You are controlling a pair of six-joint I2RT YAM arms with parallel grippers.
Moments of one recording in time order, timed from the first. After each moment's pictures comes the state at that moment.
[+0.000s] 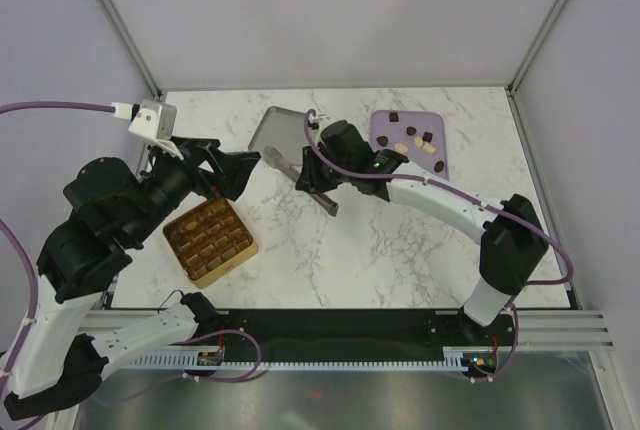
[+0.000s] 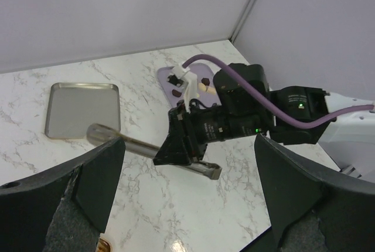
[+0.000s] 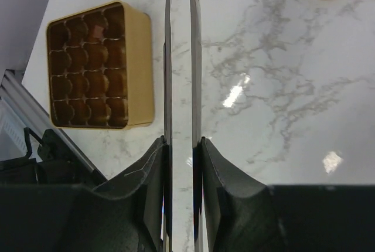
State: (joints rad) left arm -0.78 0.83 1.52 -0.73 -0.23 -0.29; right arm 0.80 1.67 1.38 -0.36 -0.12 0.50
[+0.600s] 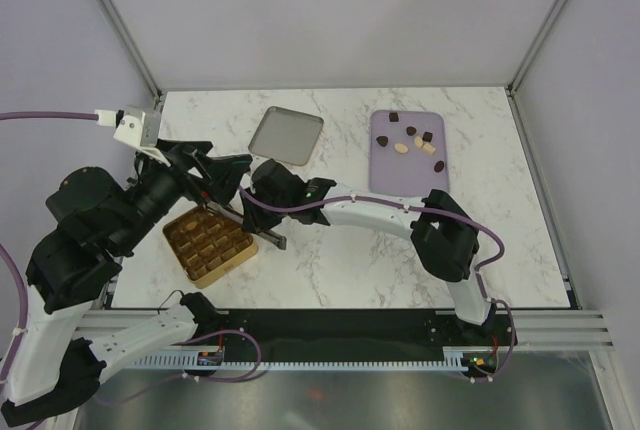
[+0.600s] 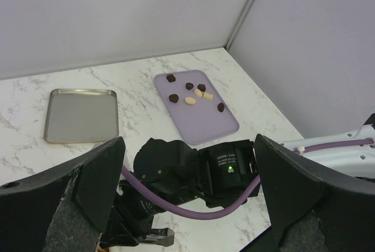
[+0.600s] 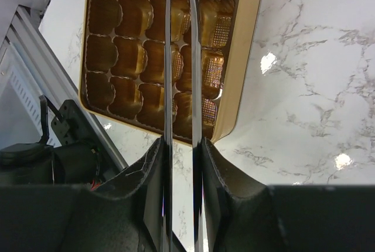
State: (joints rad) left arm -0.78 0.79 1.52 -0.73 -0.23 -0.29; right arm 1.07 2.02 1.62 -0.27 -0.13 0.53
